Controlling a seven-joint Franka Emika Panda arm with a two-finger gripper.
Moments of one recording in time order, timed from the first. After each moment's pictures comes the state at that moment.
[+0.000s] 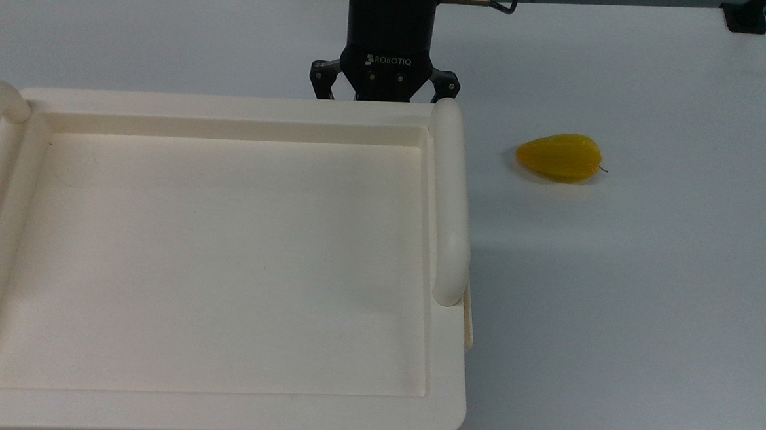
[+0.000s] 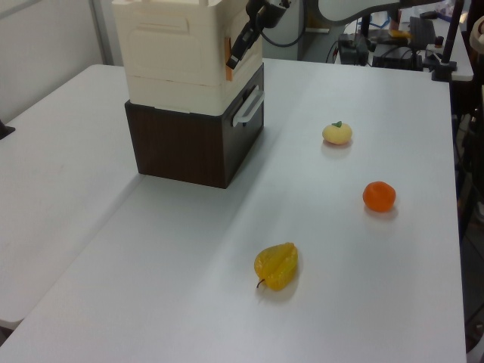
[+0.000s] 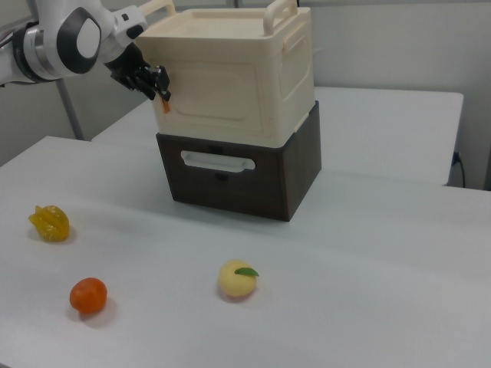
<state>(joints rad) 0.25 0.34 -0.05 -1.36 -0.14 2.26 0.17</state>
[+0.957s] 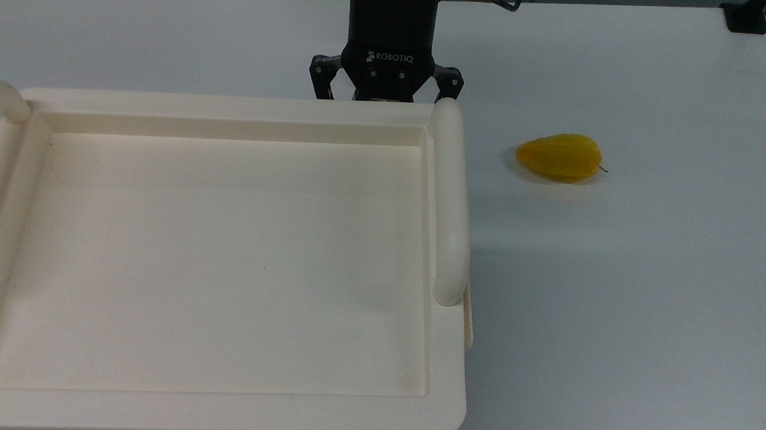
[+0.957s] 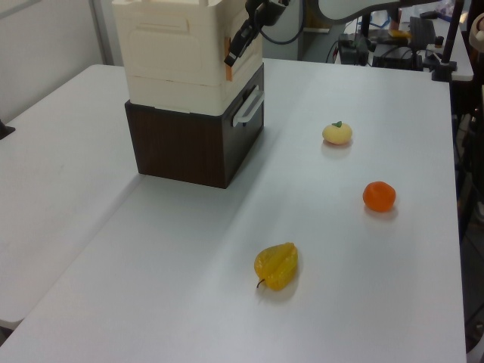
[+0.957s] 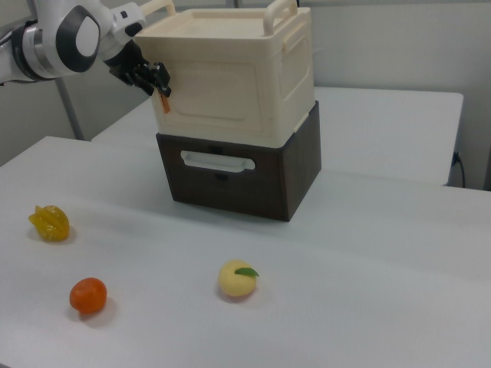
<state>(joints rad) 0.25 0.34 -0.05 -1.35 -0.14 2.28 0.19</state>
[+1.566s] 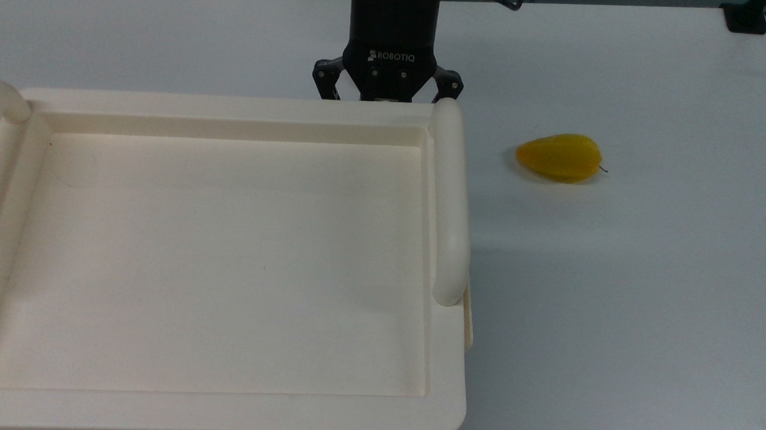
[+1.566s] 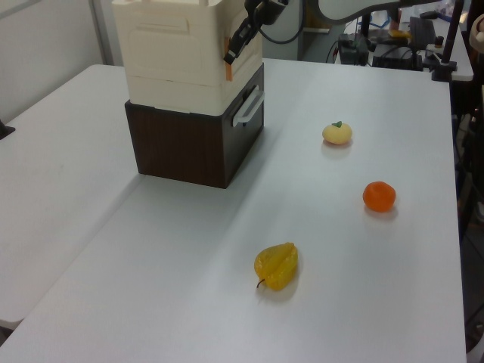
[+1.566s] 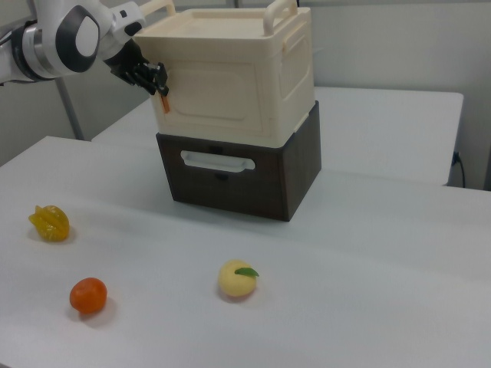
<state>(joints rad) 0.25 0.34 -0.05 -1.35 -0.14 2.29 0.19</state>
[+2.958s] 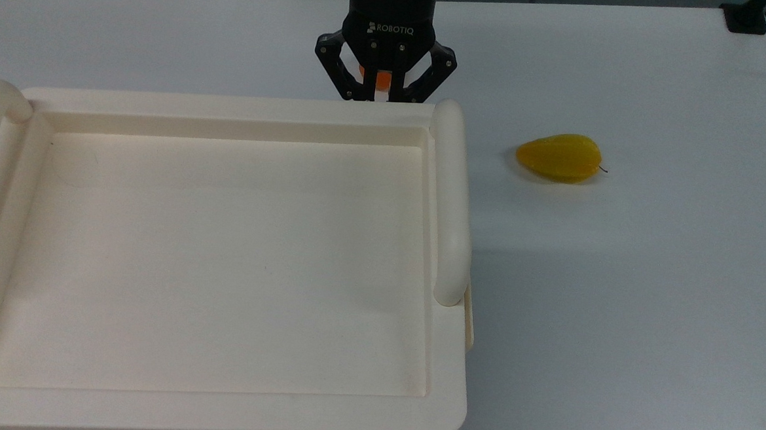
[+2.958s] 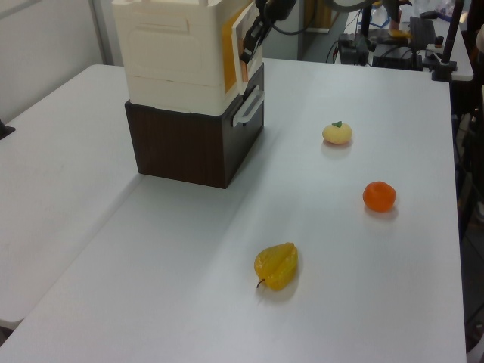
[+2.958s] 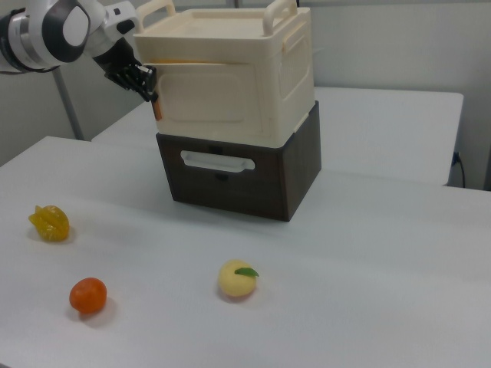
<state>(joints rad) 0.26 0.28 -0.05 -1.37 -0.14 2.14 0.20</state>
